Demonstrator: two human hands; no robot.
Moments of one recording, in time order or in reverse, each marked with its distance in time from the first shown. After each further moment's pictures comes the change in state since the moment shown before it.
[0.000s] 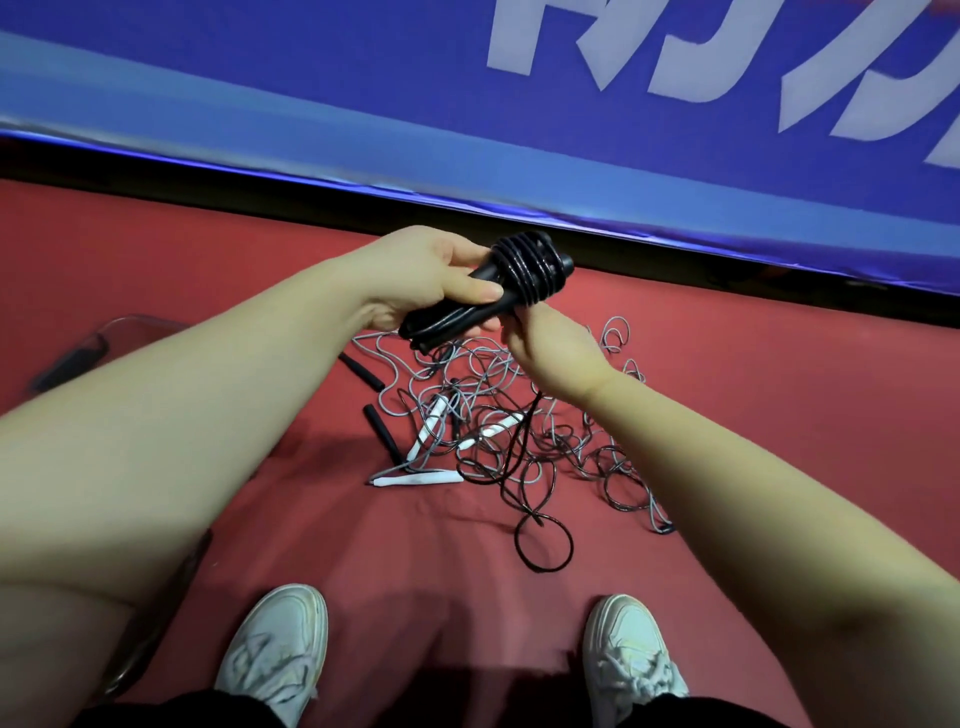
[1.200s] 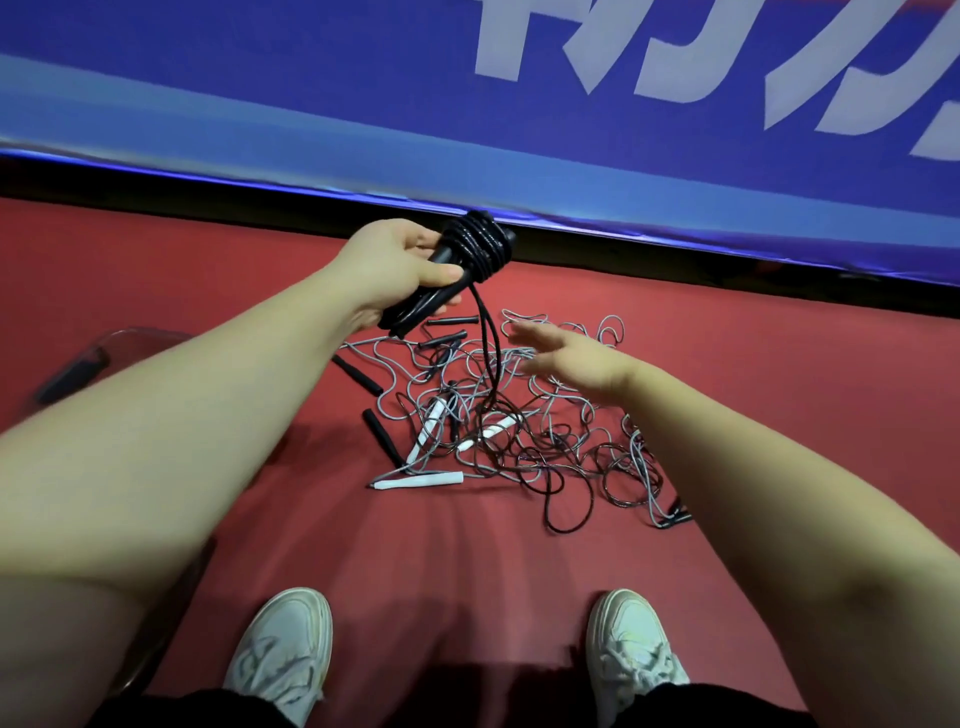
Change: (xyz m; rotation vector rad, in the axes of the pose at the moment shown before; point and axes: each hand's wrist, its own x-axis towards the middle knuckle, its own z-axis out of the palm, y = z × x) left_hand 0.006 -0.004 0.001 -0.427 0.232 -0.047; right_hand -0.012 0.034 -0.006 0.681 -0.404 0.279
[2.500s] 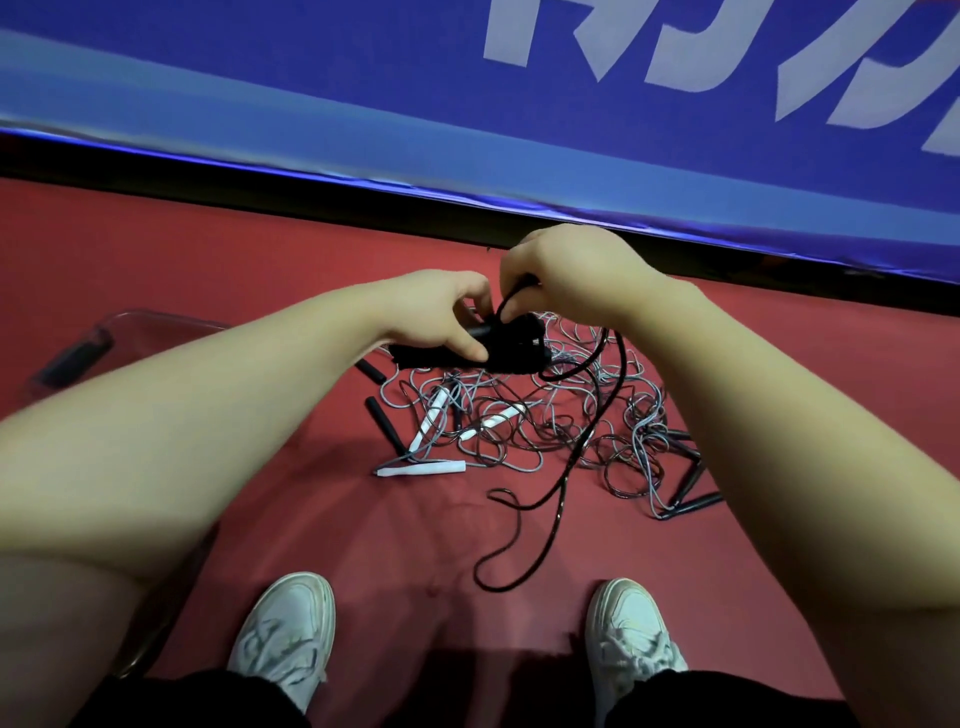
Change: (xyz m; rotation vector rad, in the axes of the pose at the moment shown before) left_hand -0.009 -0.016 0.010 0.891 -0.337 0.076; right_hand -0.022 -0.102 -0.012 -1.118 0.191 -0.427
